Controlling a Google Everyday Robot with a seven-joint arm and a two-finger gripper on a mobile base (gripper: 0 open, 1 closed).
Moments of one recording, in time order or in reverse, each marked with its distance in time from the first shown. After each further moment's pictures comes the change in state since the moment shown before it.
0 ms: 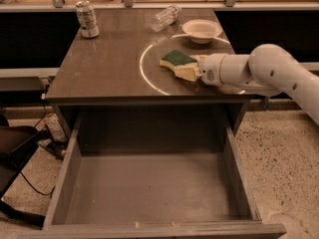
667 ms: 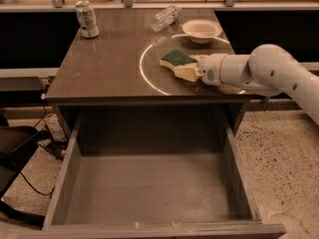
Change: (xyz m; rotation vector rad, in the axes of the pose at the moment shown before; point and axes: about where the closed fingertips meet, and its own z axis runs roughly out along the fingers) arm 0.000 0.000 0.000 0.000 0.000 0.000
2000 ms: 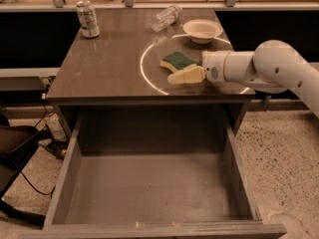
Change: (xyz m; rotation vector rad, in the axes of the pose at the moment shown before) arm -0.008 -0.006 -0.012 0.016 0.008 -0.021
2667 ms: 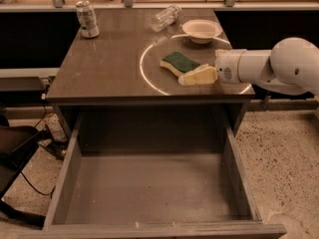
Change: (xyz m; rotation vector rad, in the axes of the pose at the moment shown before) arm -0.001 0.001 -0.038 0.051 0.030 -0.028
